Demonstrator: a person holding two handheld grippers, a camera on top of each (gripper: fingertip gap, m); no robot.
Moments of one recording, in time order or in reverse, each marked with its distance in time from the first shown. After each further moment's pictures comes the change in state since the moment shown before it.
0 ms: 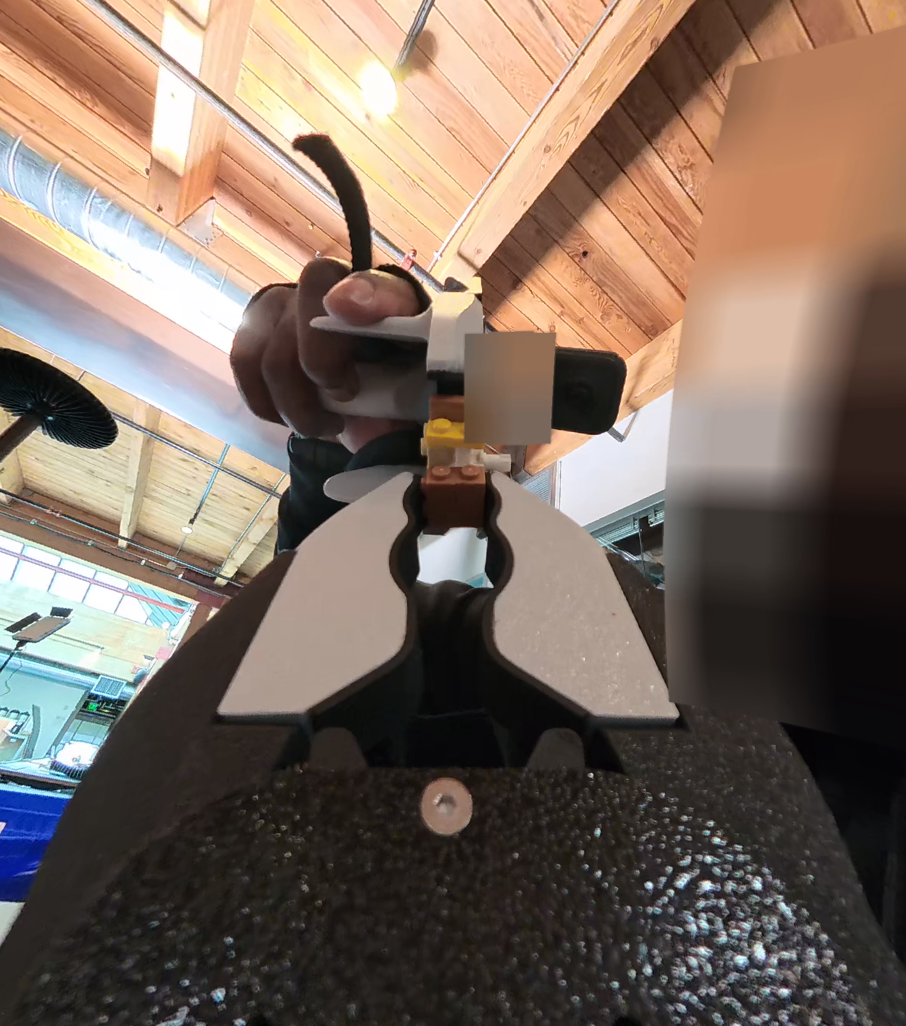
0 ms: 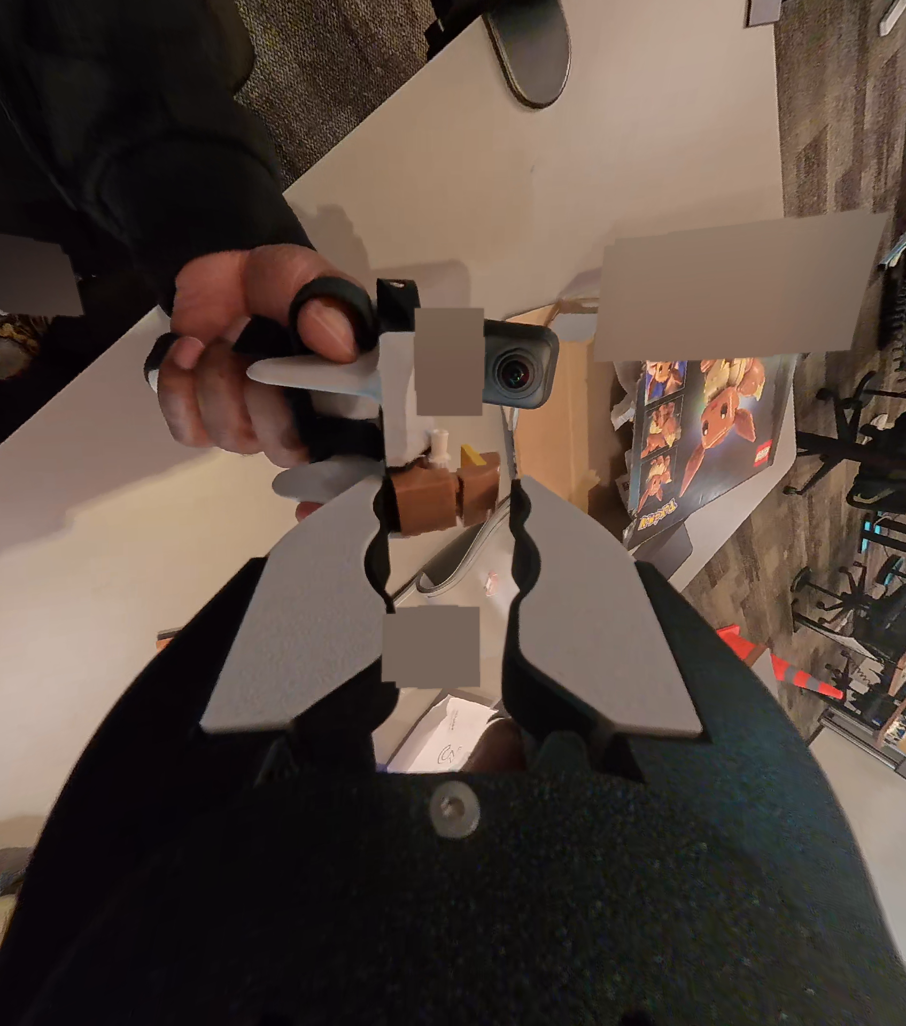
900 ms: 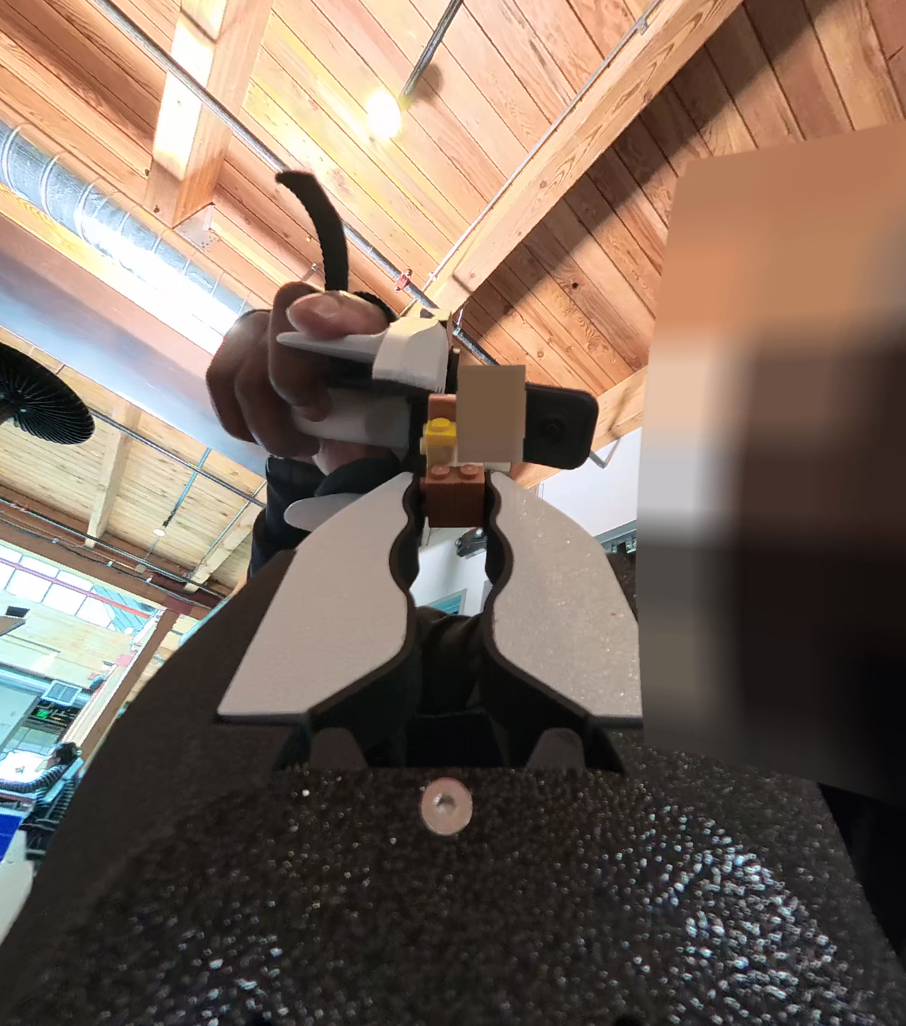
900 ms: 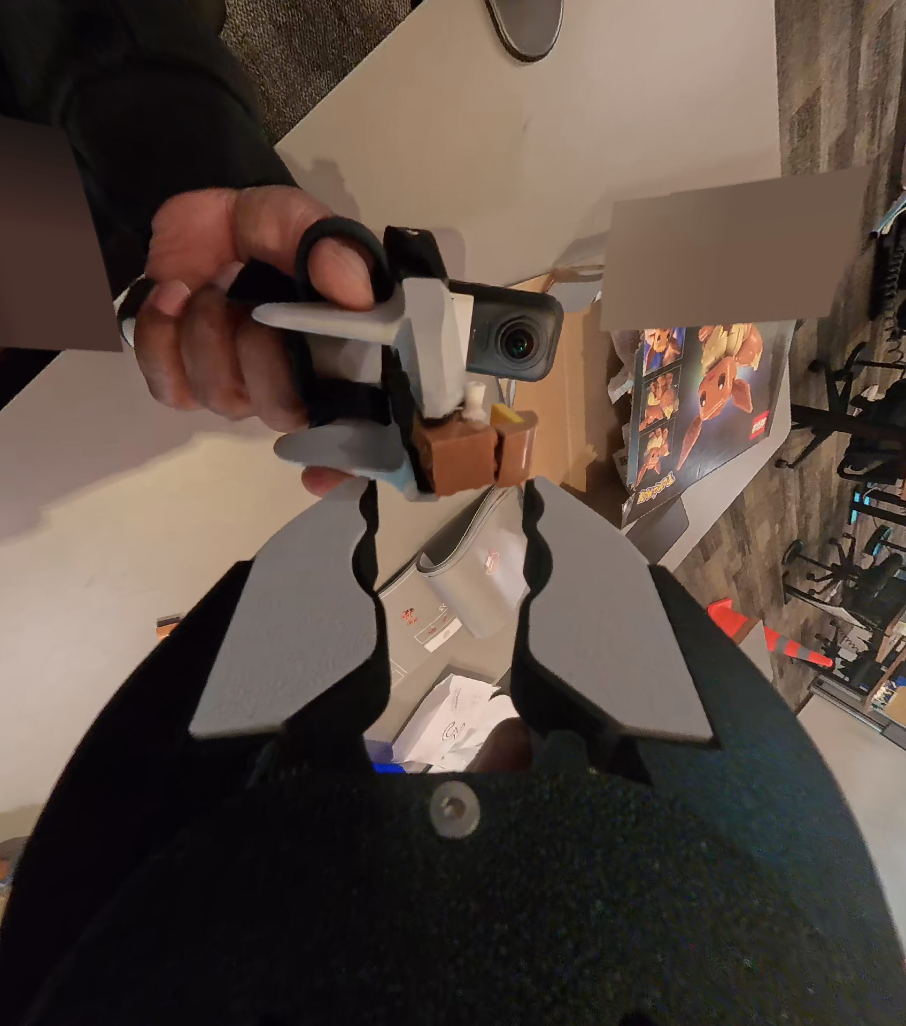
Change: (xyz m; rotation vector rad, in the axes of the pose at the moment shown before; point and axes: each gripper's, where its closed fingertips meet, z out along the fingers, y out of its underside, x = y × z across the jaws) left arm 0.005 -0.007 0.005 0.039 0.006 -0.069; right arm -0.002 0.012 -0.002 -0.037 0.027 0.016
